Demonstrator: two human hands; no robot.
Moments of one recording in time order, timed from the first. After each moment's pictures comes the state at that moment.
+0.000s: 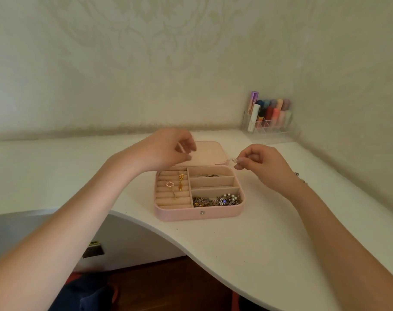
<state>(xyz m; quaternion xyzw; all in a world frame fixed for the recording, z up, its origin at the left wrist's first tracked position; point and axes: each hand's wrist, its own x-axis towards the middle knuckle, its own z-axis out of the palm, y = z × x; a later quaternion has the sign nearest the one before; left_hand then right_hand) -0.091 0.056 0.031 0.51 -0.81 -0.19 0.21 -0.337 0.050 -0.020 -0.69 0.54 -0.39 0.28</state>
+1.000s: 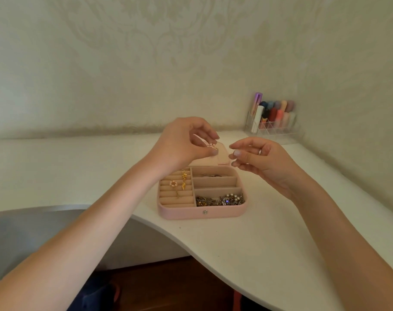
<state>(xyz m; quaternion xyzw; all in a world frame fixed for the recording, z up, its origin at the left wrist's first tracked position) -0.116 0.074 0.034 0.44 -0.74 -0.28 0.43 -0.319 0.074 0.007 -0.61 0.42 -0.45 0.50</state>
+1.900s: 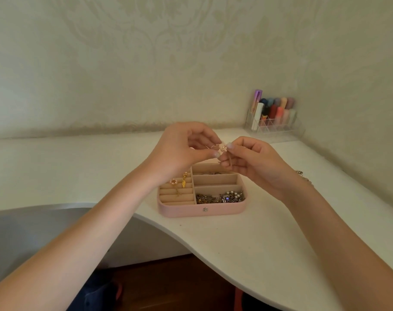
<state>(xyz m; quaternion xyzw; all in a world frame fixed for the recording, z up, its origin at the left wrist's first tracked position) -0.116 0.086 0.027 0.41 -0.73 -0.32 0.45 -0.300 0.081 0.006 -0.57 0.37 -0.46 0.57</state>
